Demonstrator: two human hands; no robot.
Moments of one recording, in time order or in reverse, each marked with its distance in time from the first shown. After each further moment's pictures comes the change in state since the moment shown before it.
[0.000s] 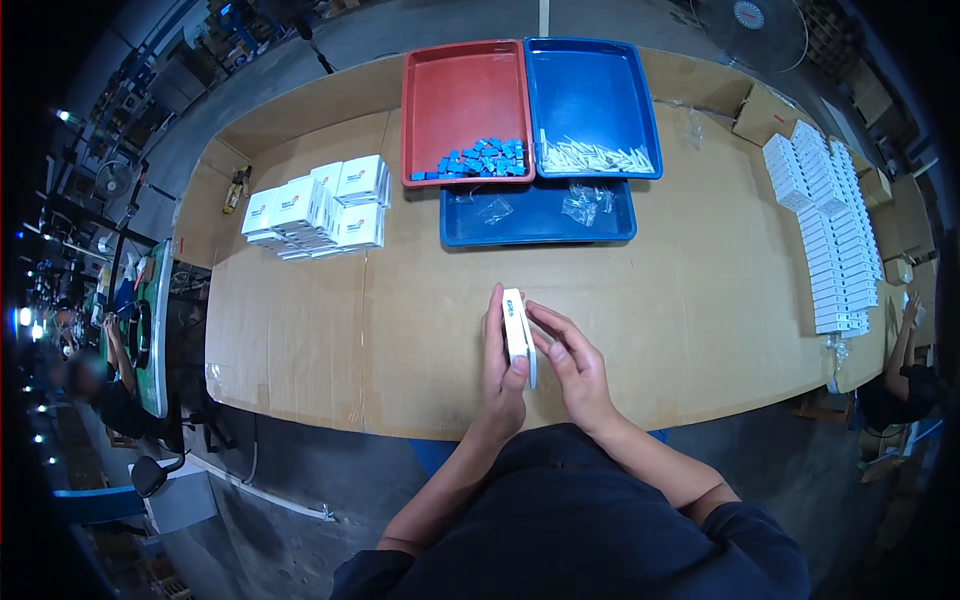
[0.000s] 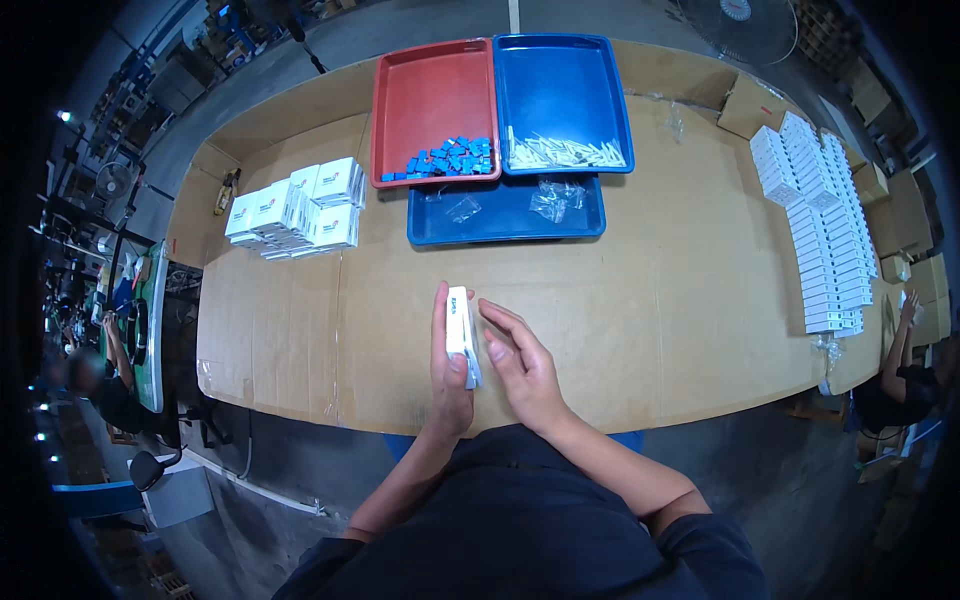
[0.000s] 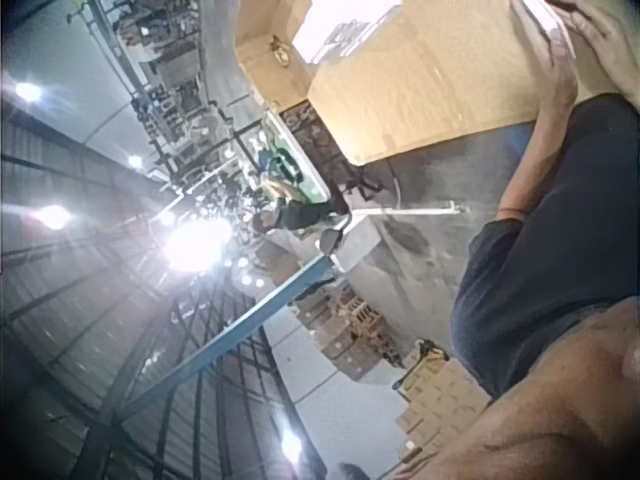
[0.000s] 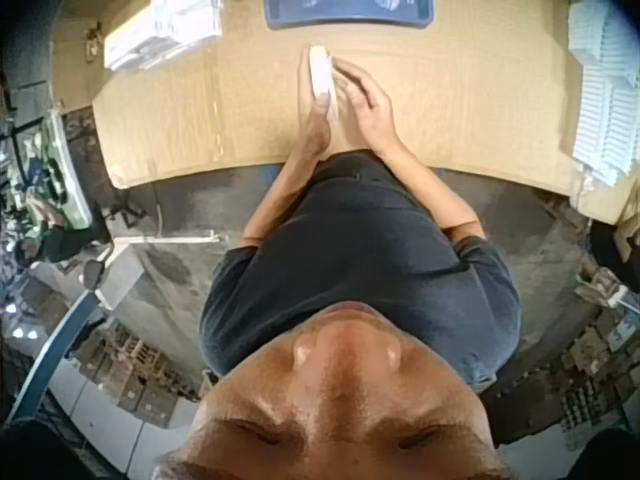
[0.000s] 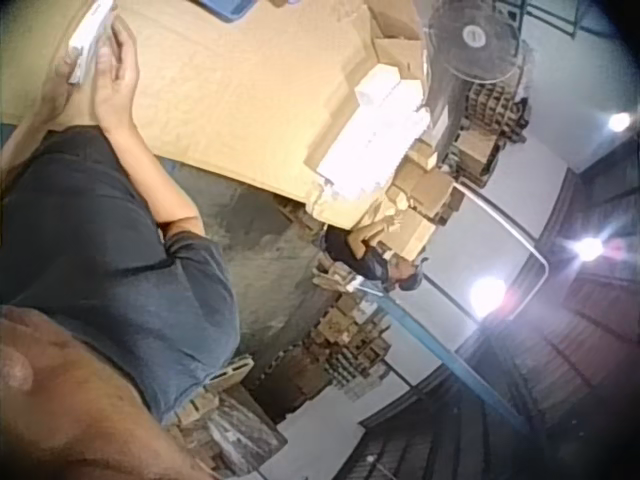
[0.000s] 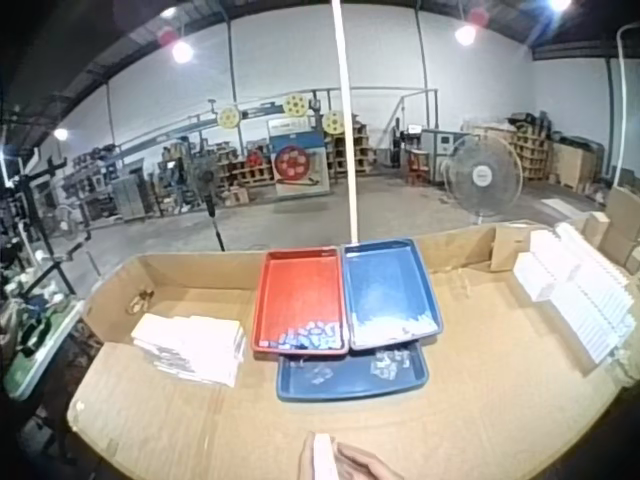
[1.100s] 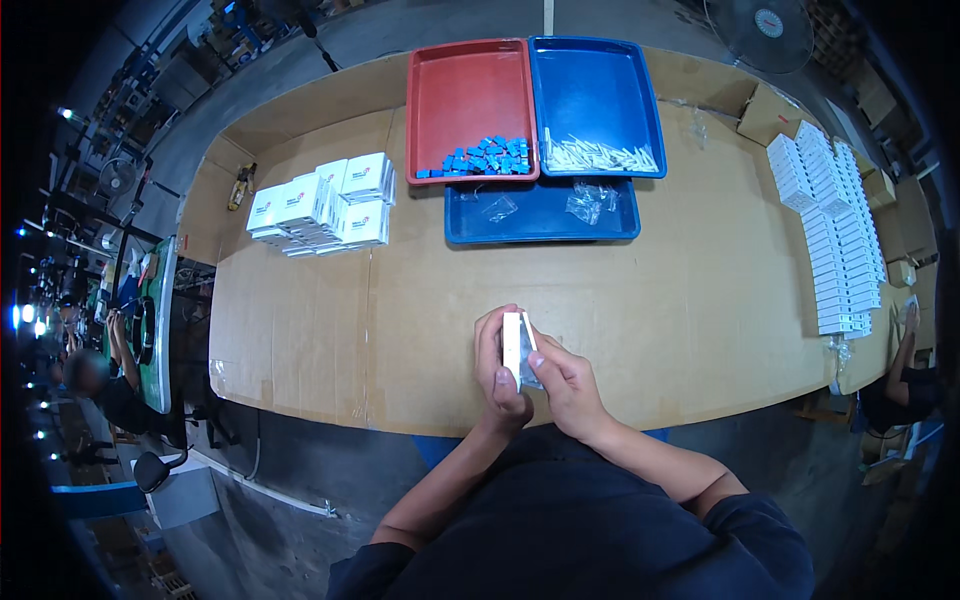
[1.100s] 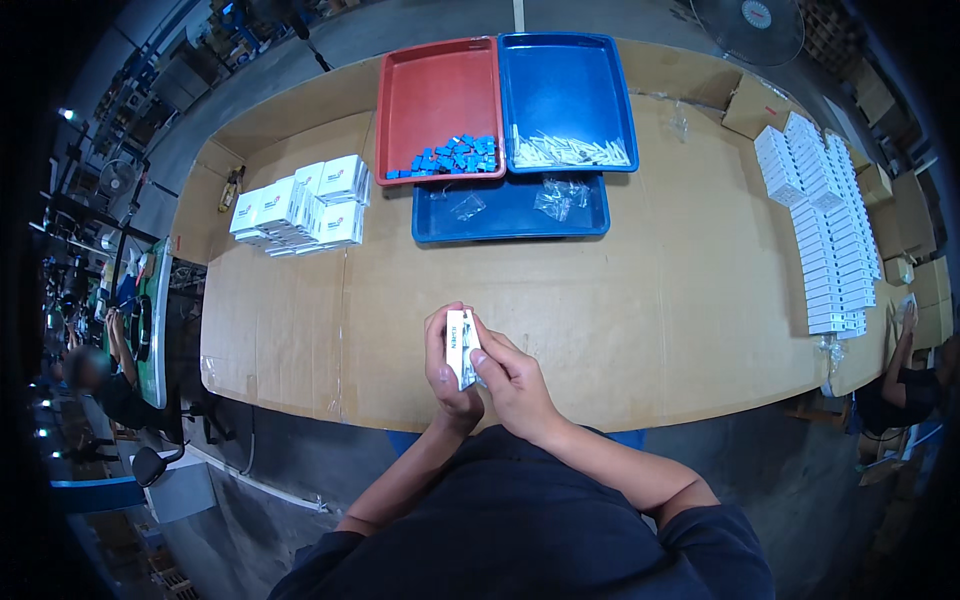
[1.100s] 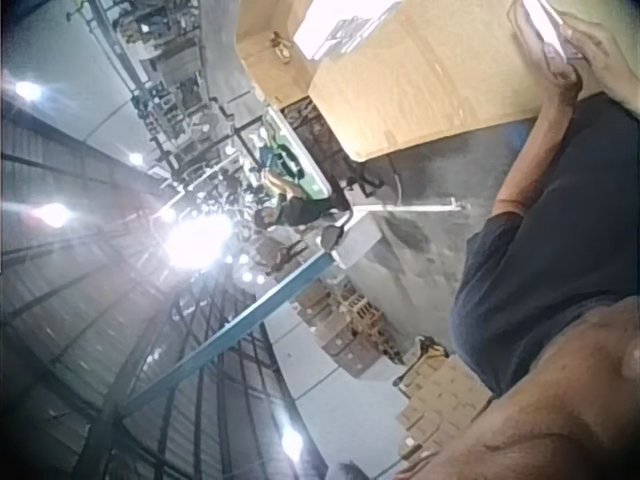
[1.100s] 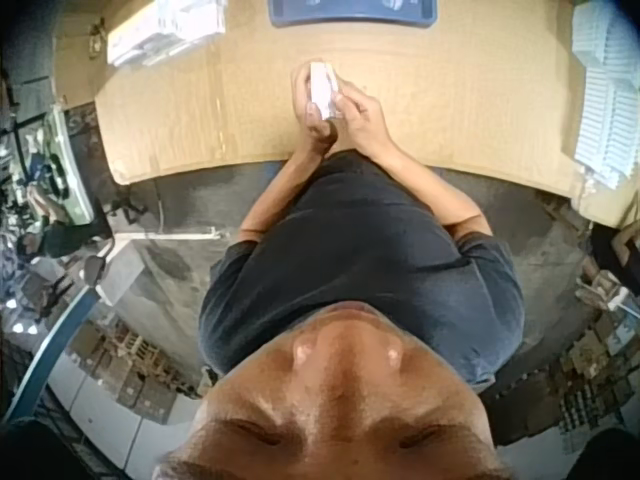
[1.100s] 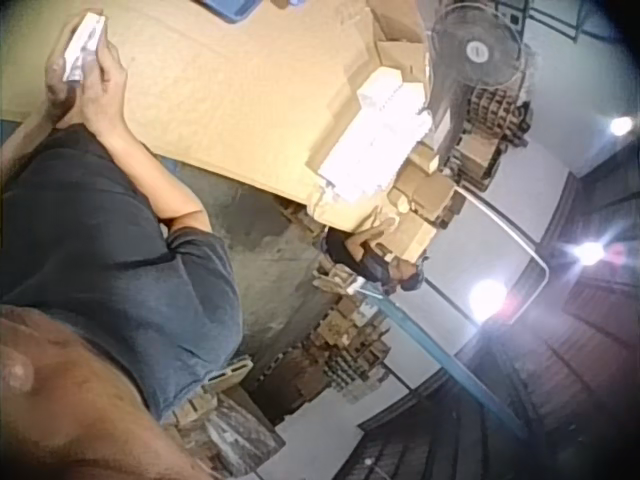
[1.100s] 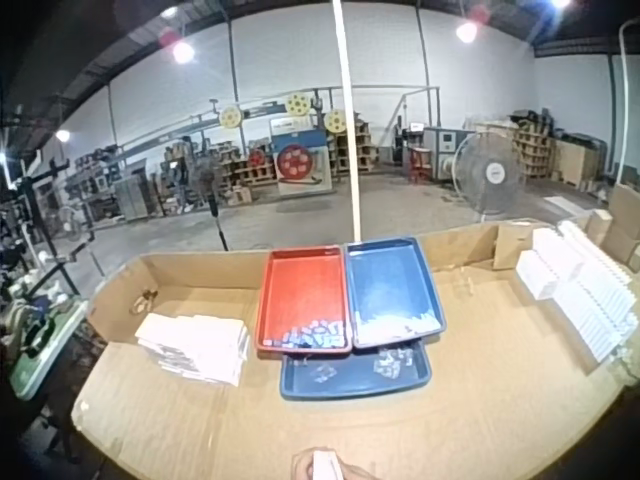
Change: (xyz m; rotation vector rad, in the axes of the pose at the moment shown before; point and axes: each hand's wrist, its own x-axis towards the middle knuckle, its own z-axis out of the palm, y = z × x) left_hand -0.005 -0.026 -0.002 0.164 0.224 0.241; right_hand -0.011 -0.010 0.016 -0.012 -0.095 0.179
